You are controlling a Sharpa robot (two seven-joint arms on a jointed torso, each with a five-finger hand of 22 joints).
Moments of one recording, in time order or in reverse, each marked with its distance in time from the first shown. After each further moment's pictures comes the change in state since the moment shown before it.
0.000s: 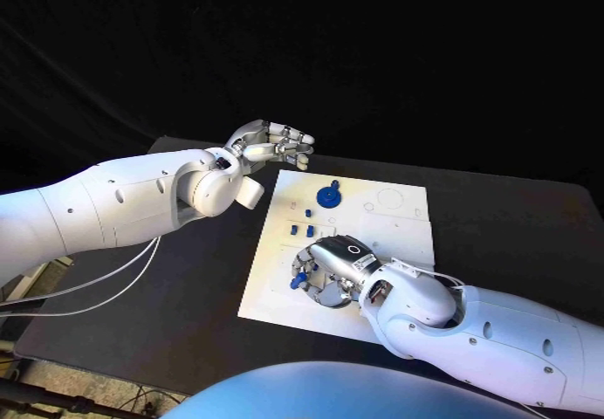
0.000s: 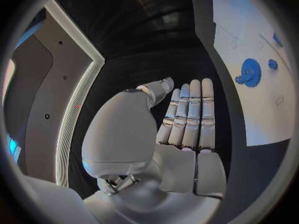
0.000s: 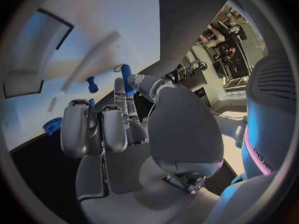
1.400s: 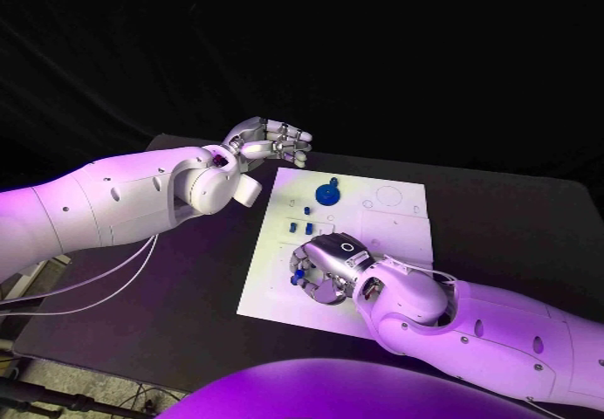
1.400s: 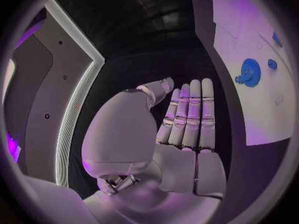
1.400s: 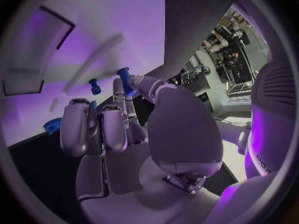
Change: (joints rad) left arm 0.000 -0.004 0.000 0.004 0.000 0.001 -0.002; left_hand 0.000 0.000 0.000 0.000 0.000 0.000 0.000 0.000 0.000 0.000 0.000 0.000 0.001 0.000 0.000 0.000 0.000 0.000 0.000 0.000 0.000 0.000; right arm 0.000 0.024 0.000 -0.005 -0.047 0.037 -0.062; right_hand 0.008 -0.001 -0.005 0.000 0.003 -0.056 0.021 0.013 0.060 -0.023 0.017 -0.028 0.002 0.000 0.000 0.000 -0.010 0.000 0.000 0.000 -0.023 0.000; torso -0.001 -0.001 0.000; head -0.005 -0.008
